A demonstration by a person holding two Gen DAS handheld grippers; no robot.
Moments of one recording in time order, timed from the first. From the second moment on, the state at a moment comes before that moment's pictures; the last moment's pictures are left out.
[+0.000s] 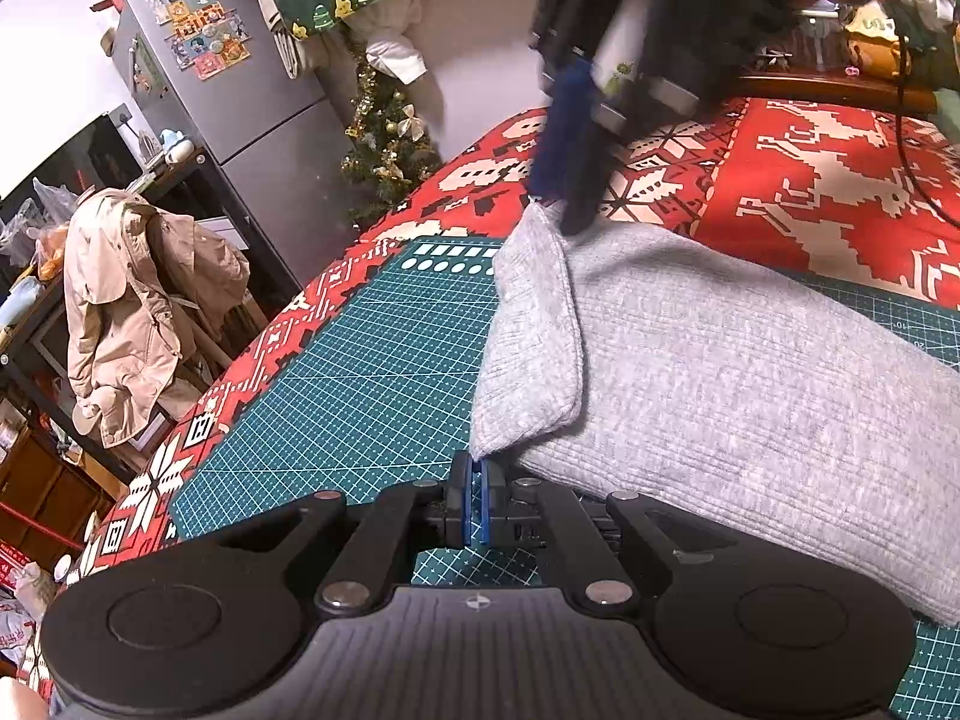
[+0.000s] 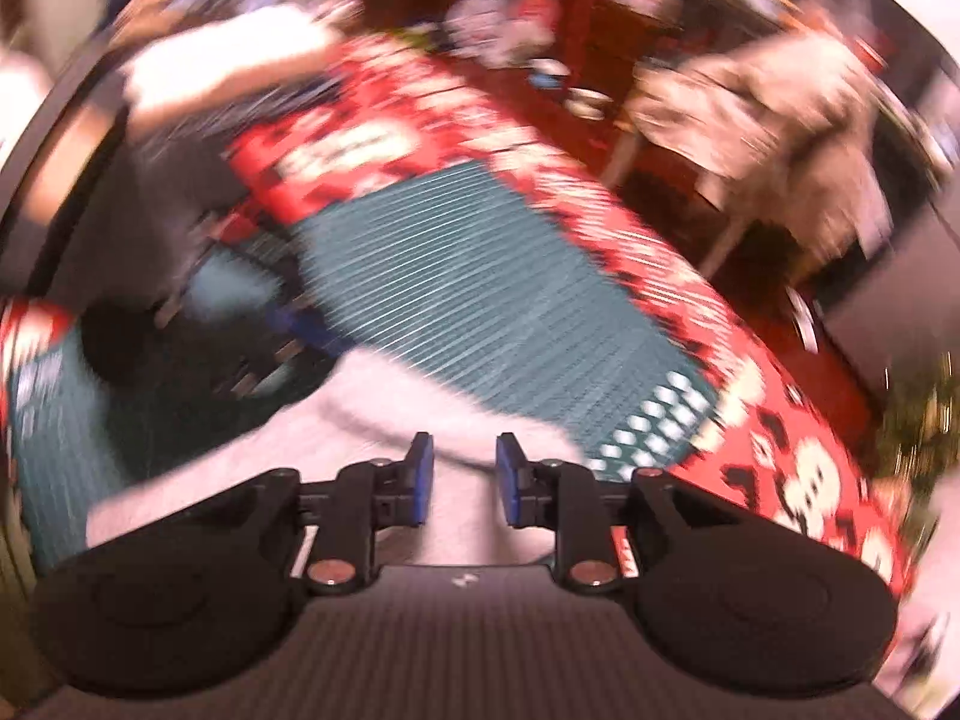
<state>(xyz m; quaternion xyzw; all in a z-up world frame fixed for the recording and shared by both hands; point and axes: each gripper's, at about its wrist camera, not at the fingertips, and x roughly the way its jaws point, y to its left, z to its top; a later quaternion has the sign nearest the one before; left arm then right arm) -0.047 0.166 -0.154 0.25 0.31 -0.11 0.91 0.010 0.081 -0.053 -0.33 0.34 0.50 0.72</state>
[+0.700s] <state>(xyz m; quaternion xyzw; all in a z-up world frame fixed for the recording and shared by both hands) -0.032 0.229 -0.126 -0.07 0.36 -0.10 0.92 0.113 0.064 -0.077 -0.17 0.44 0.47 0.74</state>
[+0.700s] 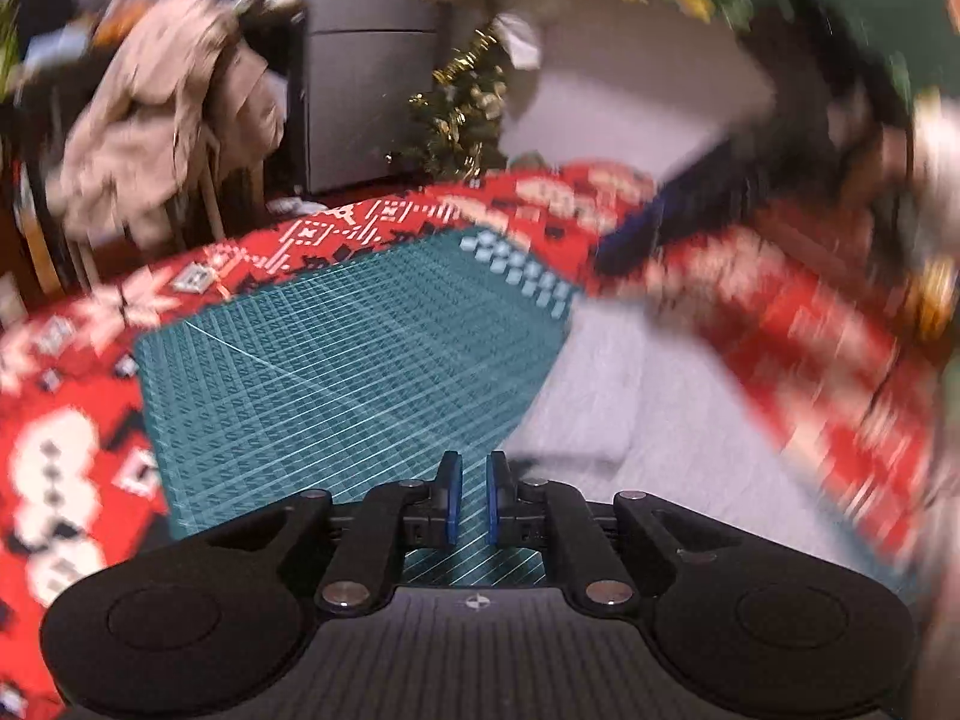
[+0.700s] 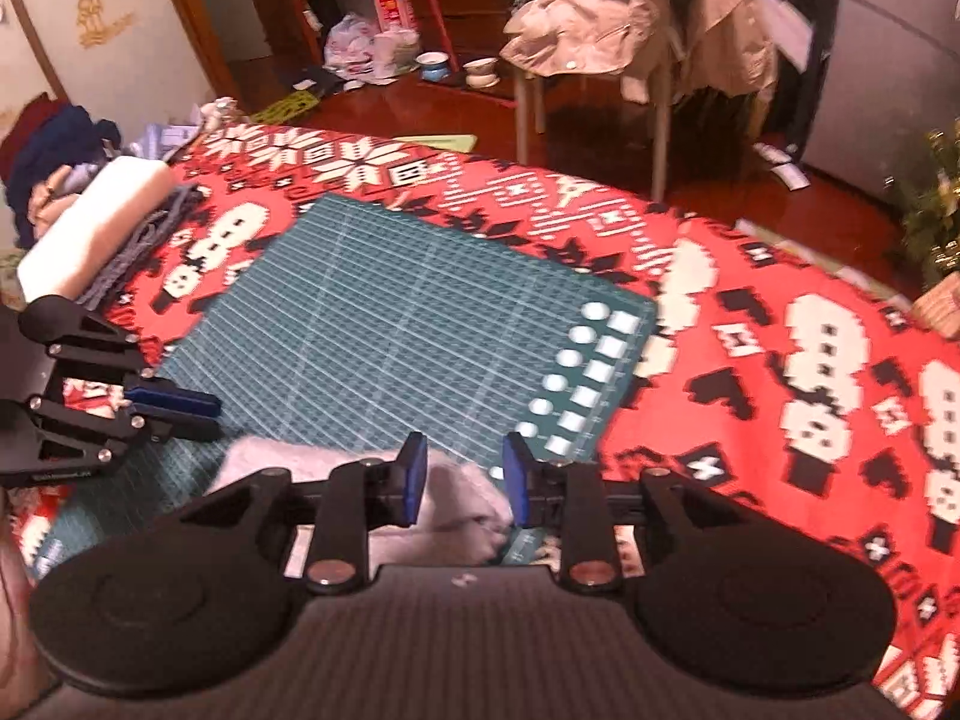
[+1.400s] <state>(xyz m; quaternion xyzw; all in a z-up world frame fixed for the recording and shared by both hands) -0.047 0.185 -0.103 -0.05 0.34 -0.12 0.93 0.065 0.026 -0.087 -0.13 0.45 0.44 0.77</state>
